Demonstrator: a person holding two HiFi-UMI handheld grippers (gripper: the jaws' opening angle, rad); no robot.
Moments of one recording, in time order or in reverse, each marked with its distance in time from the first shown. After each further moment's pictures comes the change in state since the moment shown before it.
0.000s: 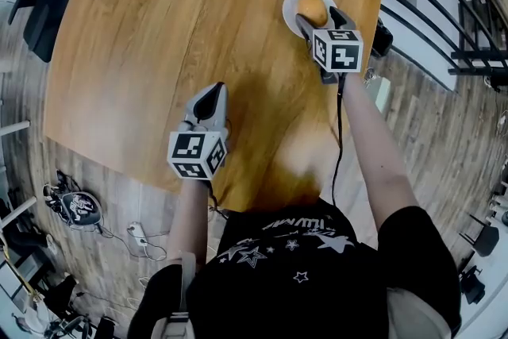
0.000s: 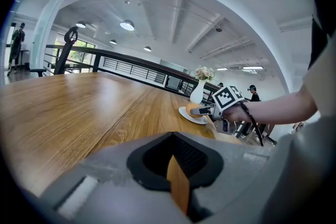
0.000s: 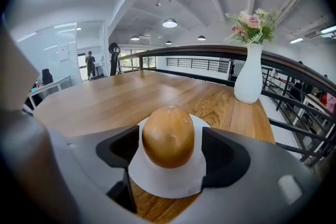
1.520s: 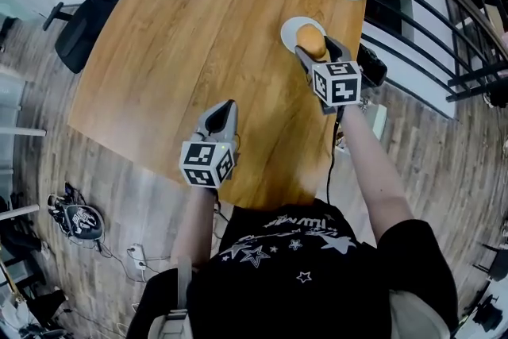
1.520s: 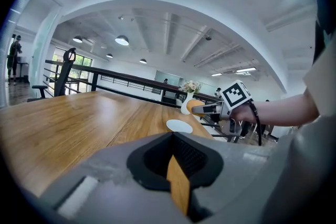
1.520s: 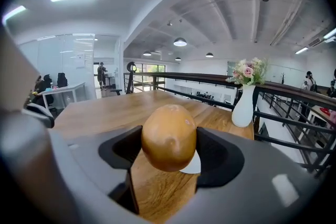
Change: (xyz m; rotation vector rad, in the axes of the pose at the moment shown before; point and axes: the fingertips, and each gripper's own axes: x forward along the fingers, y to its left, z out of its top) left arm -0.082 -0.064 0.023 0.082 -0.117 0.007; right arm -0.138 0.053 0.039 -0.079 -0.182 0.082
